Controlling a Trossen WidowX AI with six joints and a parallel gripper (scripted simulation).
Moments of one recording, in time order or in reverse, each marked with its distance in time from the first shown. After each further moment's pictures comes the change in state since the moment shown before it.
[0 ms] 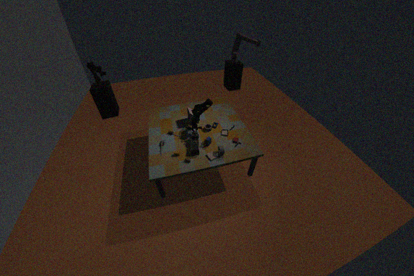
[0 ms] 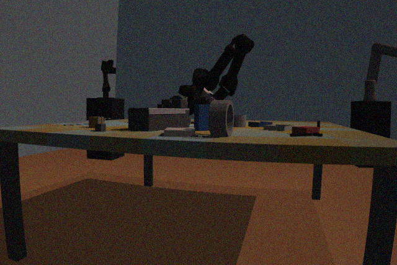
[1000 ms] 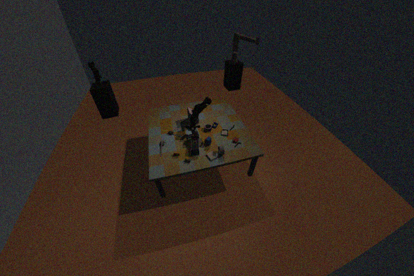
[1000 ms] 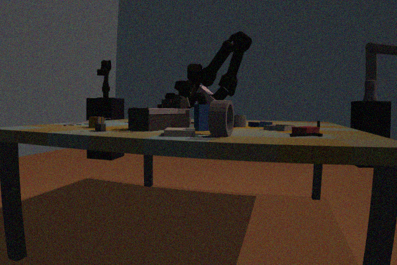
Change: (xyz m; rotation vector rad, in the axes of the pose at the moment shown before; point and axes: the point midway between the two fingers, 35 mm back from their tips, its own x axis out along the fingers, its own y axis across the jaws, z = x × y) arm -0.015 -0.022 0.015 0.004 0.002 -0.021
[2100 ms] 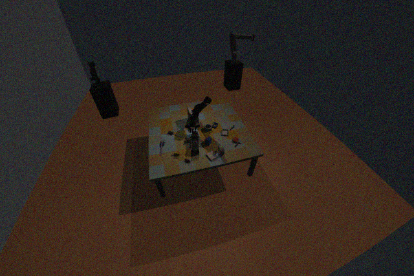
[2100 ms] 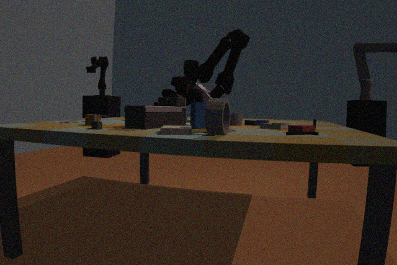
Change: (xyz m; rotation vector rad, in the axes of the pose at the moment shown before) arm -0.006 -0.001 0.006 0.006 -0.007 -0.006
